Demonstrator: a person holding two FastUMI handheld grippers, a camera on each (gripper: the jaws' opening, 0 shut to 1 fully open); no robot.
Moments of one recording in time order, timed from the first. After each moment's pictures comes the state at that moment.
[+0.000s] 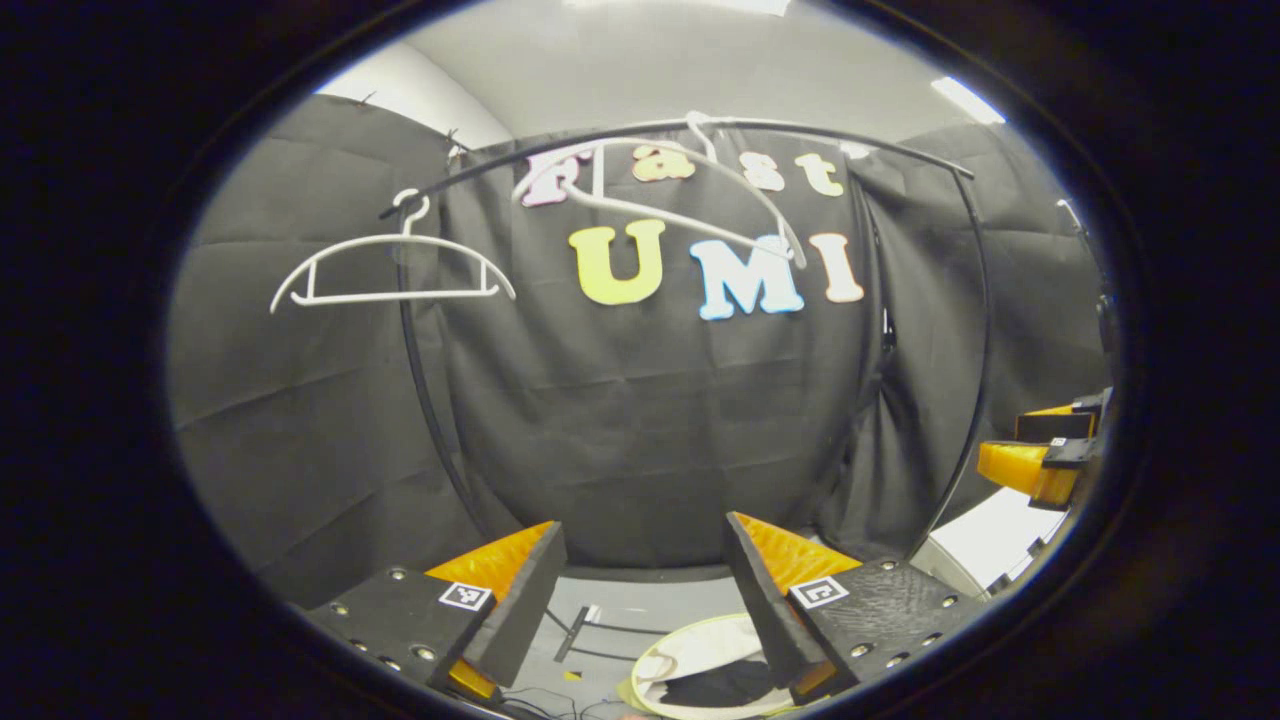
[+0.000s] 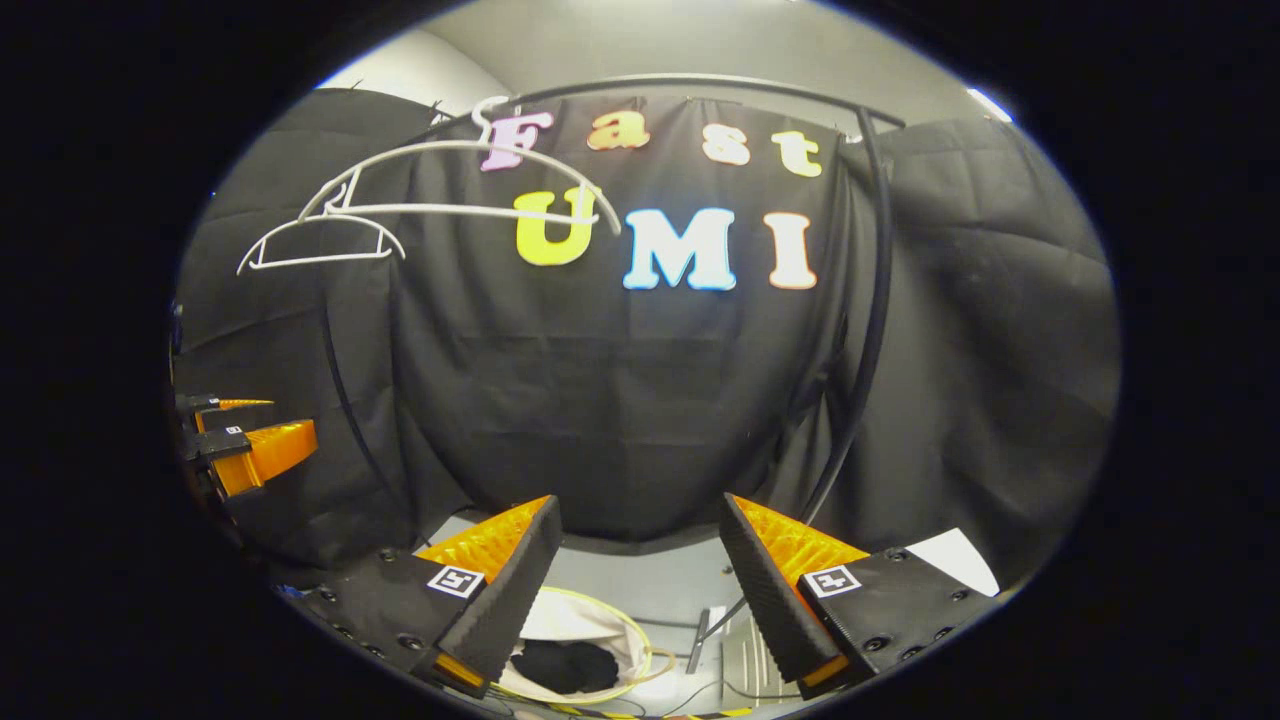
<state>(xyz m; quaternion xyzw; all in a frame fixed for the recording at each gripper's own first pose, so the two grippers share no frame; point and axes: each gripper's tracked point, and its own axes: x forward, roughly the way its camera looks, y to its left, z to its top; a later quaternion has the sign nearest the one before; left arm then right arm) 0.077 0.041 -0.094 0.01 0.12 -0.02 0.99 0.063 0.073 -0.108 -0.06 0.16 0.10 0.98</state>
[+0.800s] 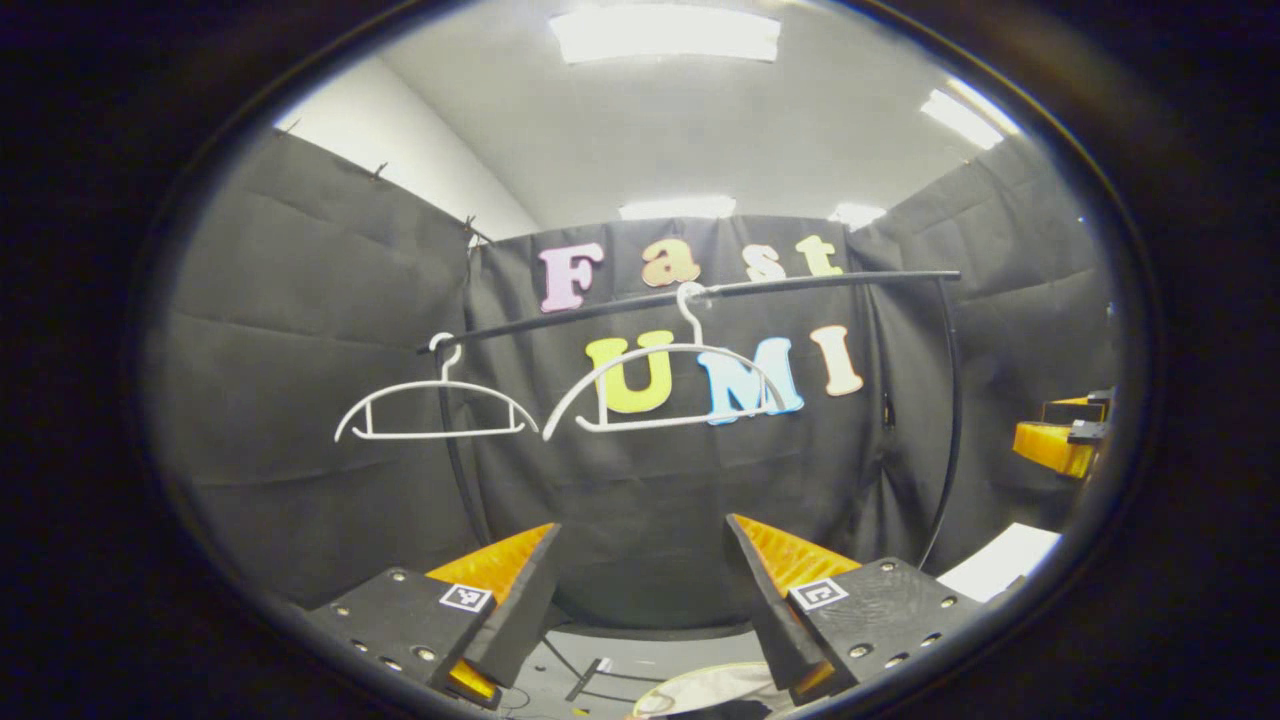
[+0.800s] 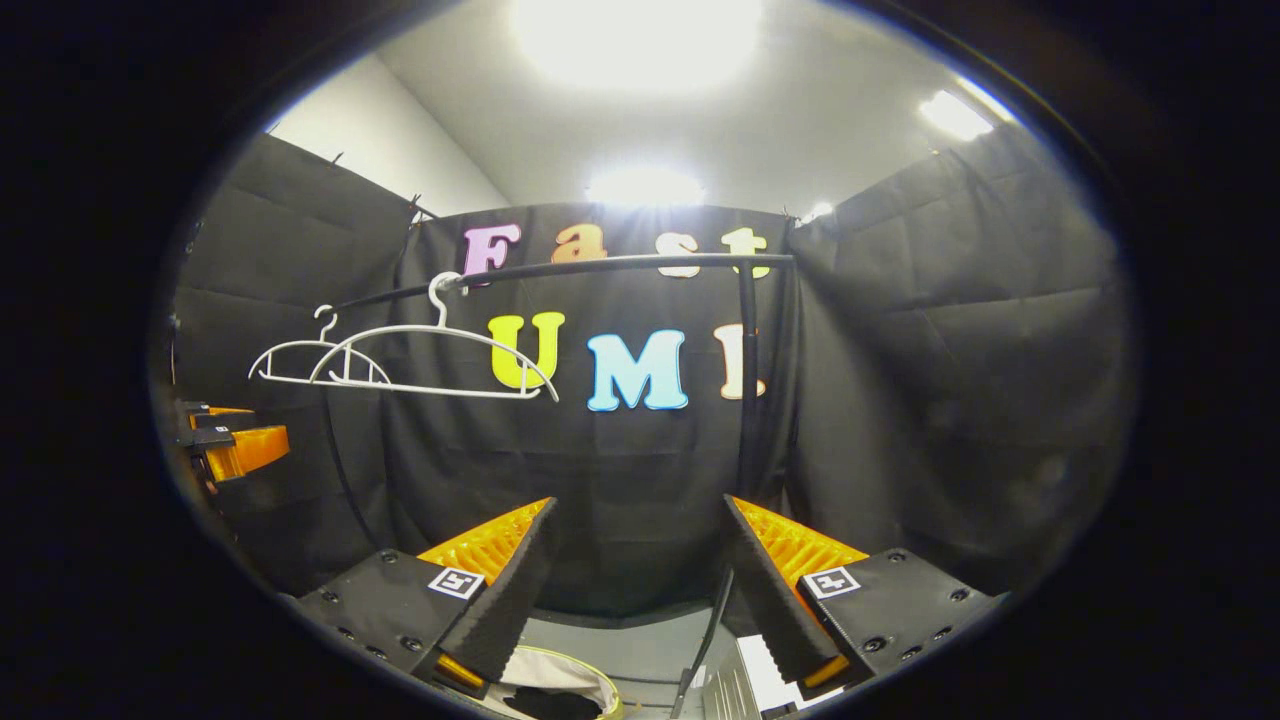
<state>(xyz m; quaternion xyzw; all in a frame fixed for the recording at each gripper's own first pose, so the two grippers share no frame) 0.005 0.025 0.062 0.02 0.00 0.01 1.00 0.024 -0.020 0.038 -0.02 0.02 0.09 1.00</state>
